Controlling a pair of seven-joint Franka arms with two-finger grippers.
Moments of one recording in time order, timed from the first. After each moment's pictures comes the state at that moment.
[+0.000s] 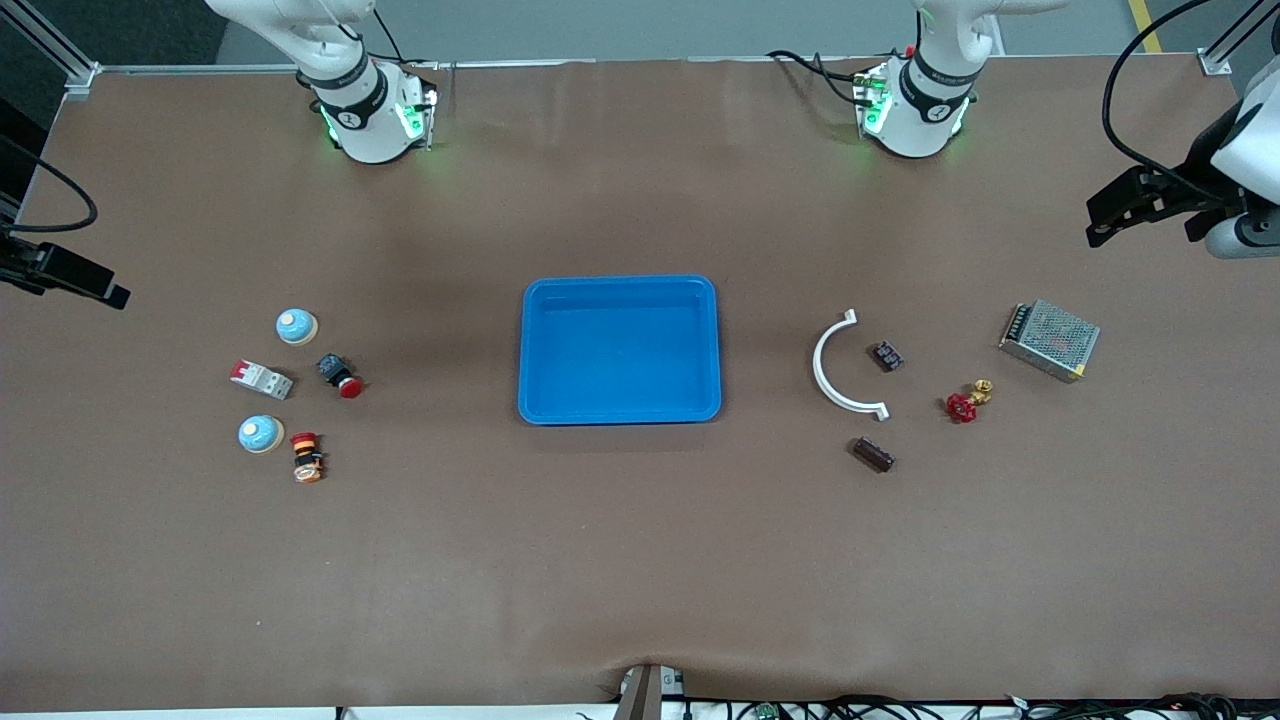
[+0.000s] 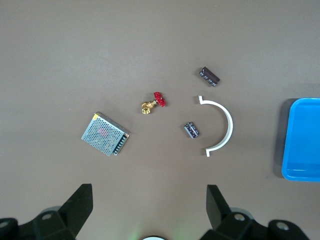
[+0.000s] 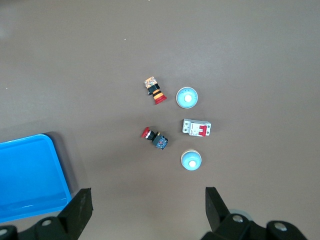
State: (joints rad) left arm -0.01 0.00 -0.10 -1.48 0.05 1.45 -0.12; right arm -0.05 0.10 -0.05 -1.44 0.05 1.50 0.12
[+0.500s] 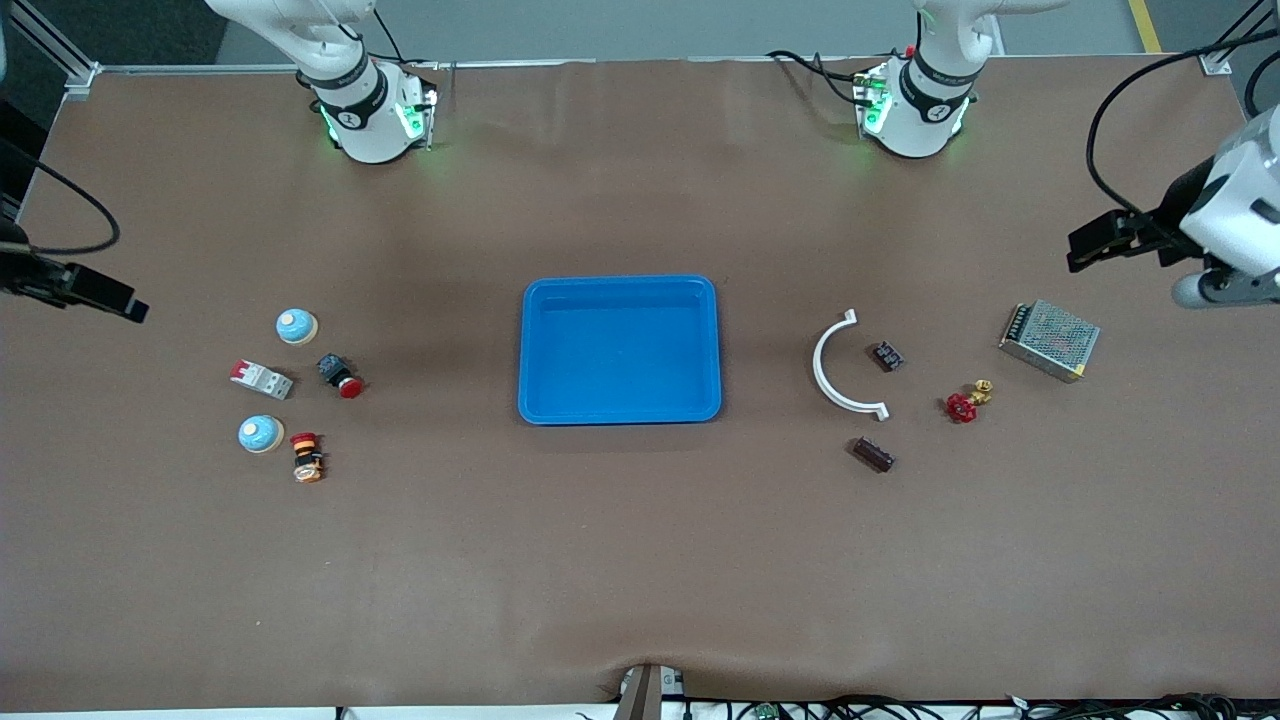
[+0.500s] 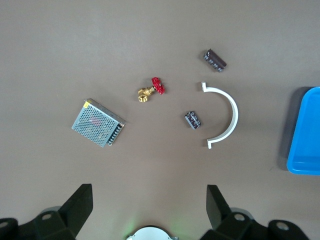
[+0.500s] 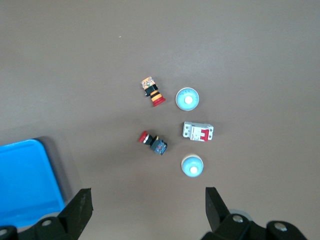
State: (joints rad) left arm 0.01 0.08 -0.09 -1.51 0.03 1.45 -0.12; right arm -0.05 0.10 -0.05 -1.59 0.05 1.64 0.12
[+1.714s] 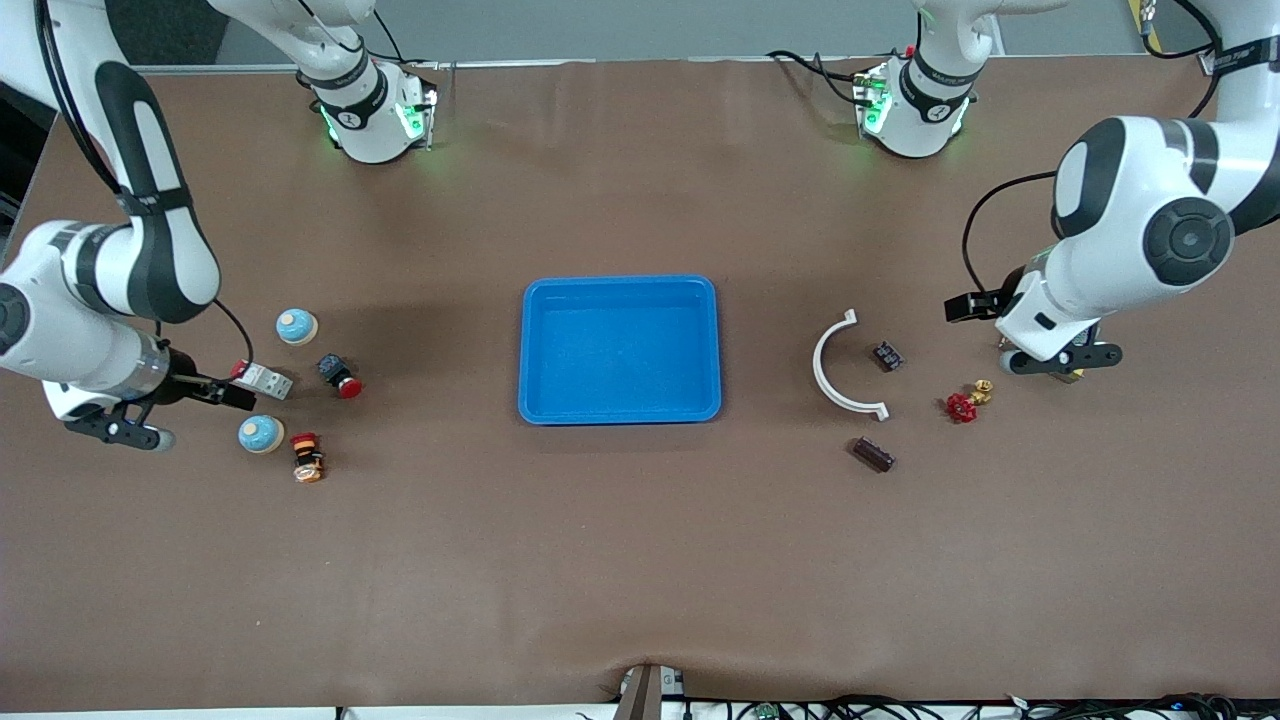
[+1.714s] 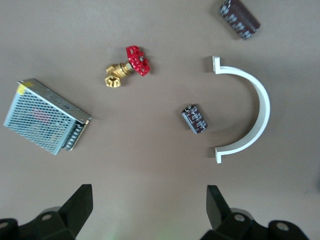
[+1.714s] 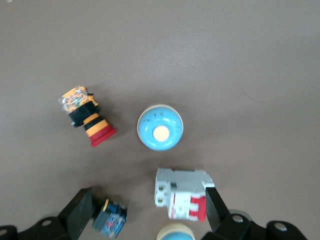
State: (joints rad) left arm 0.00 0.09 -0.13 -2.03 0.02 1.88 -0.22; right arm -0.11 0.36 -0.05 -1.95 -0.03 2.25 0.11
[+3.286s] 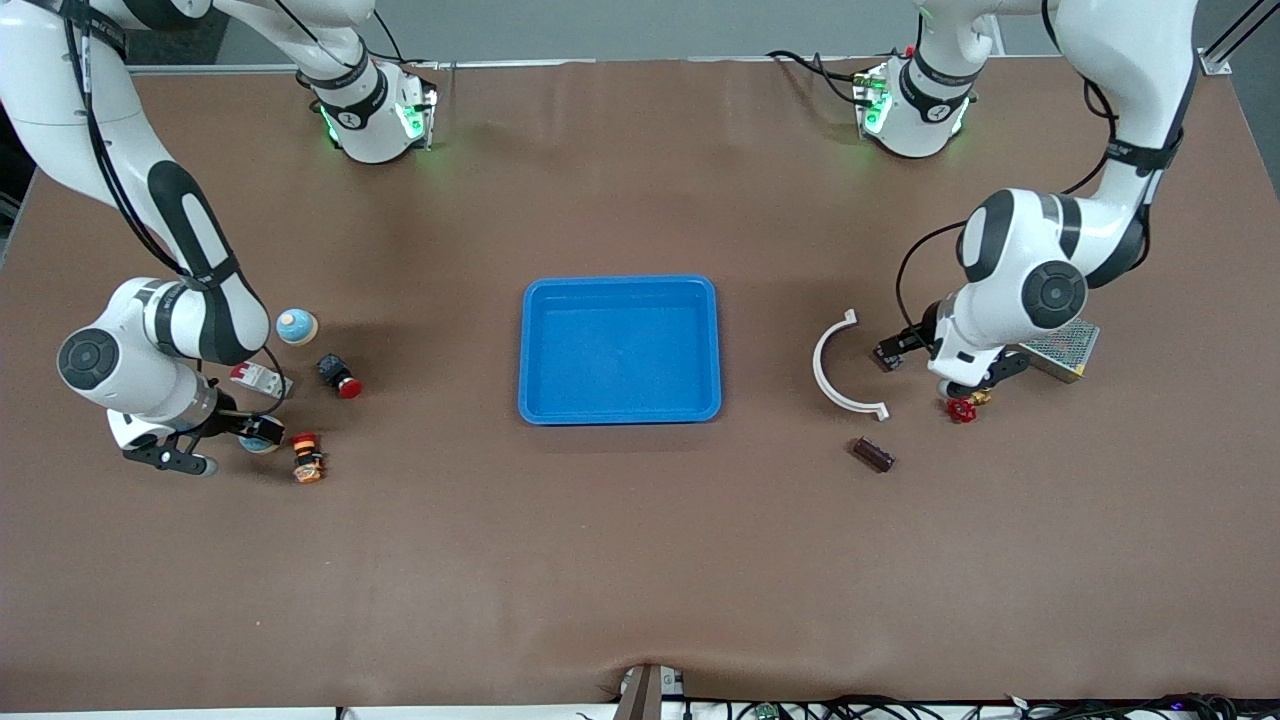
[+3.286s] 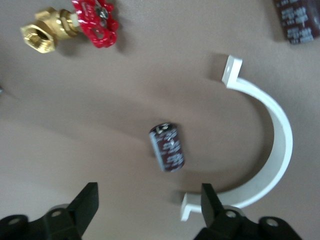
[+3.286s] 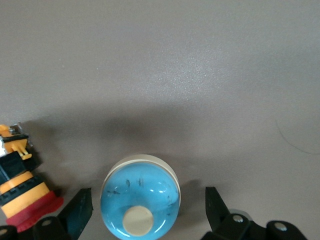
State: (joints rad) left arm -0.04 0.28 -0.16 -2.19 -0.05 2.25 -0.59; right arm -0.14 0.58 -0.05 -1.95 -0.04 2.56 0.07
